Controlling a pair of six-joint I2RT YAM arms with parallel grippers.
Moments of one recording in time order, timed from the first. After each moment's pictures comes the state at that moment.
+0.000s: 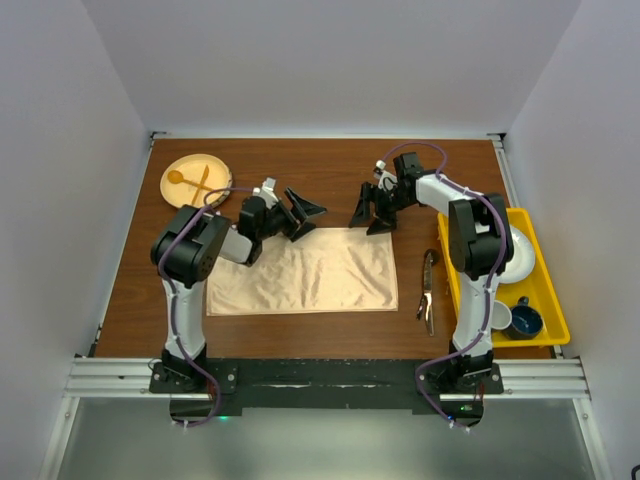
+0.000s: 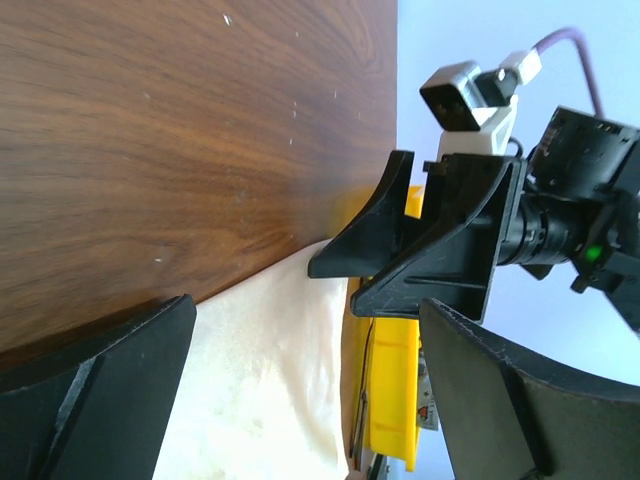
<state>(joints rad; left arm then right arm) -0.36 2.09 0.86 0.96 0.50 -1.20 0.21 2.13 1.51 -0.58 -0.64 0.31</state>
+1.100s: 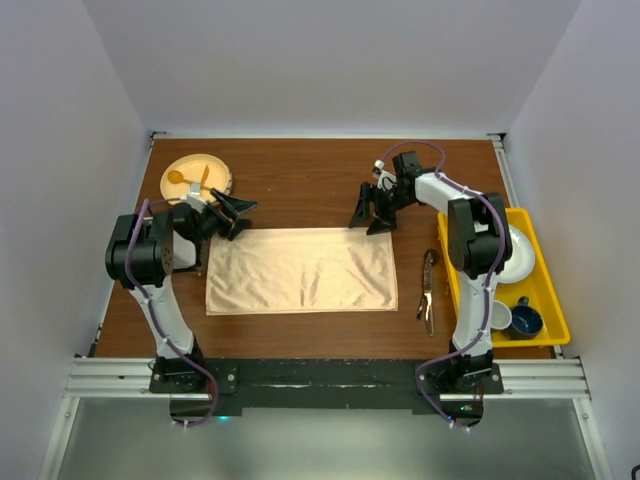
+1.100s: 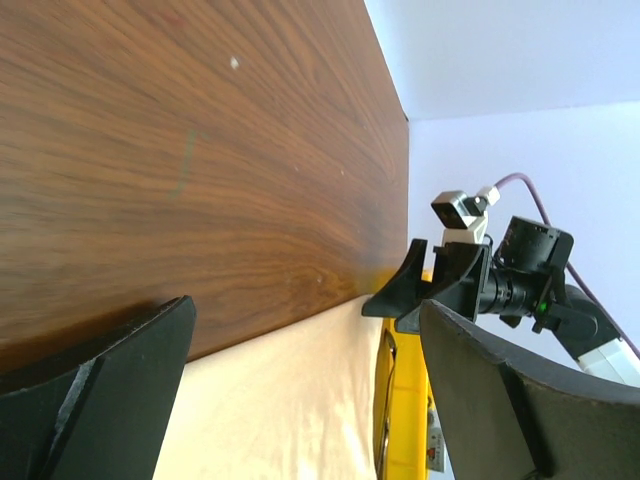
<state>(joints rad) 0.09 1.99 0.67 1.03 0.71 -1.12 0.22 2.14 1.54 -0.62 -0.64 0.29</state>
